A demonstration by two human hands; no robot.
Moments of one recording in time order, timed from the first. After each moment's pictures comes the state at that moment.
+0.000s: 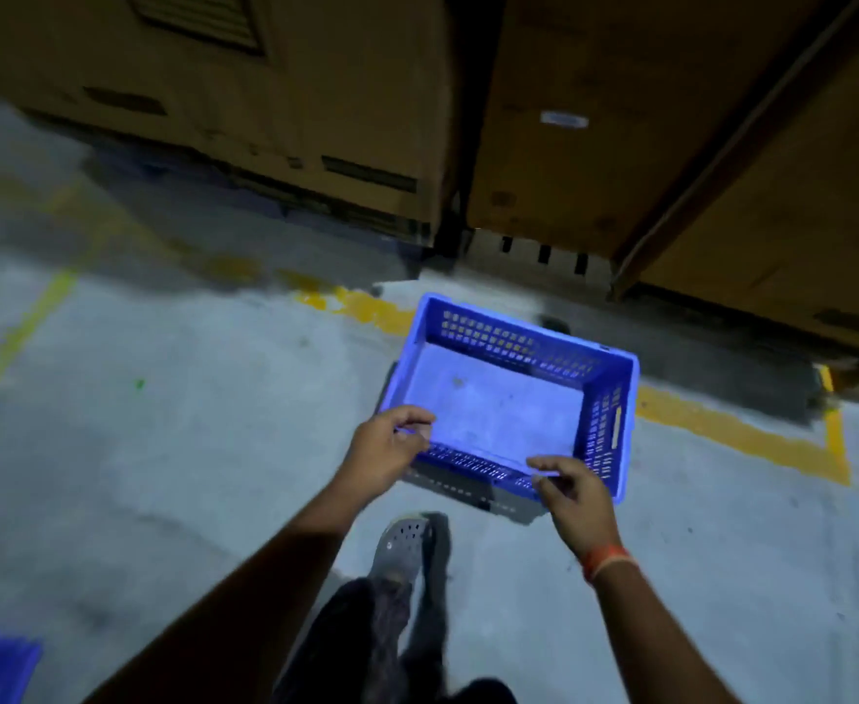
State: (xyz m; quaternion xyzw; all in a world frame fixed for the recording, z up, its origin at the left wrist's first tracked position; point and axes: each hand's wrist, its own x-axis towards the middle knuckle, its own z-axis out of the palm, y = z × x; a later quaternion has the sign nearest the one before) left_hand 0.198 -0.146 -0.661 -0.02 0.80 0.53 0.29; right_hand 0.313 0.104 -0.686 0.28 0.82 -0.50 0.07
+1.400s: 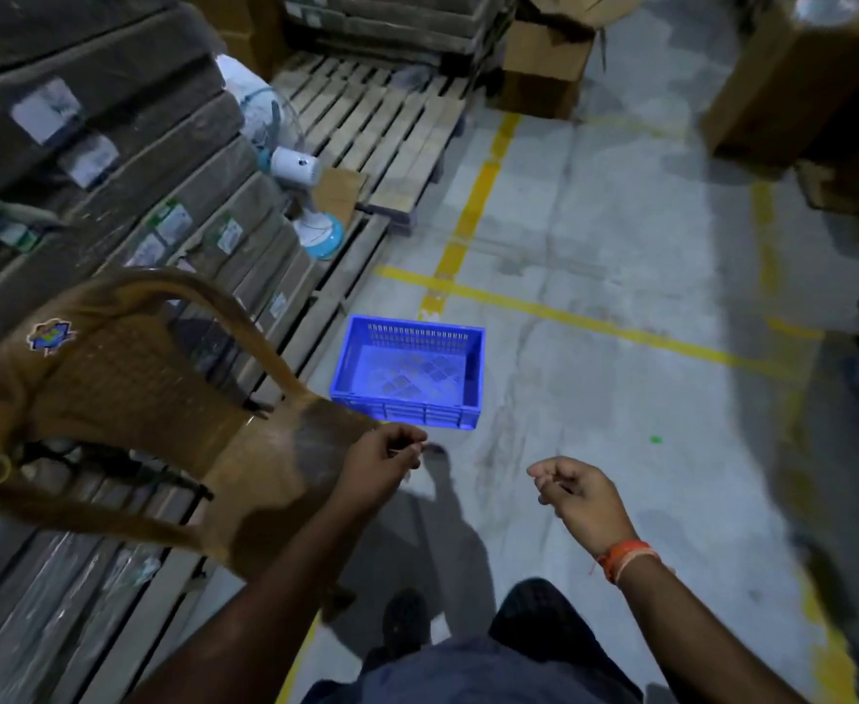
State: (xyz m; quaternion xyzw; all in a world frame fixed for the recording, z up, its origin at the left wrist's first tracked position) left_hand 0.678 -0.651 -0.495 -0.56 0.52 0.58 -0.27; right_hand 0.412 -0.558 -0.482 -0.40 0.72 -0.33 0.45
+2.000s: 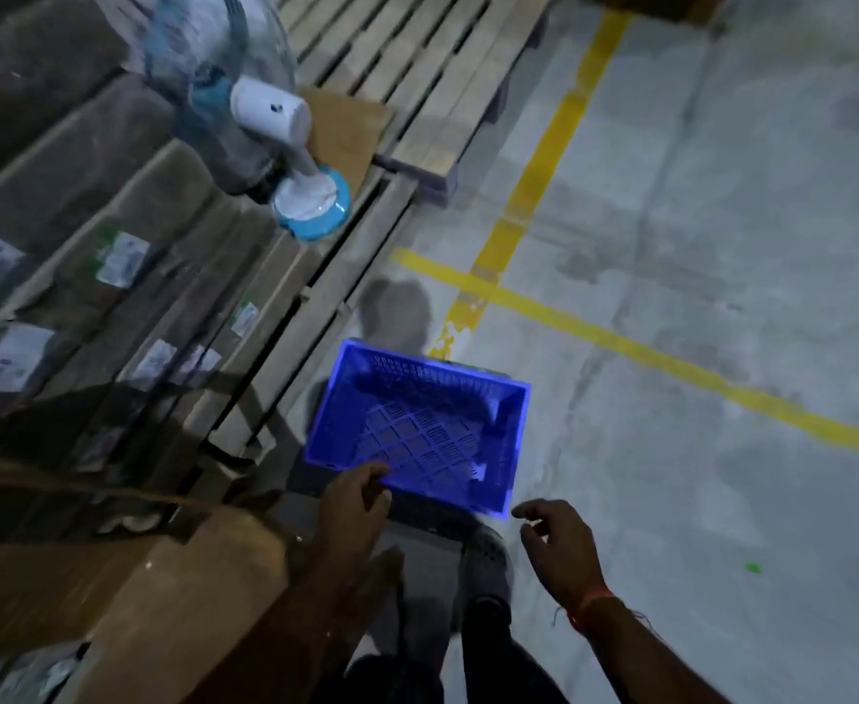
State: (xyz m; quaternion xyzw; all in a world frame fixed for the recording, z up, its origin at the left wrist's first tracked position) left_hand 0.615 -0.988 -0.705 -0.73 0.52 0.42 -0.14; right_hand 0.347 -0.936 -0.714 -0.46 0.75 -0.18 0.43
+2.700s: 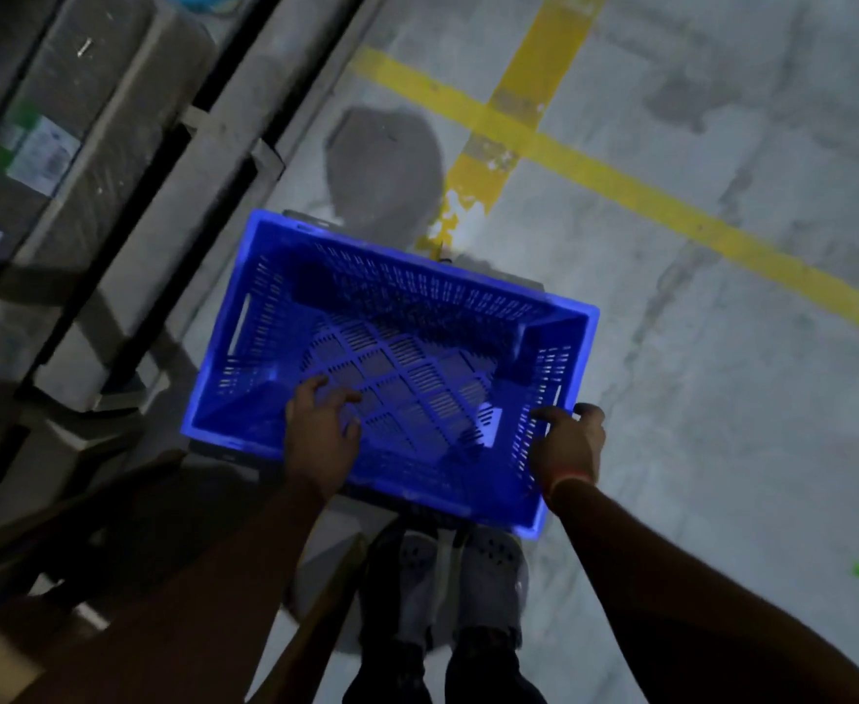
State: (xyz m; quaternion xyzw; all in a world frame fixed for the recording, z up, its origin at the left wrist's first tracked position) left_hand 0.630 -1.084 -1.062 -0.75 0.56 0.35 0.01; right_hand 0.339 -1.064 -1.091 -0.31 0.88 -0.05 0.37
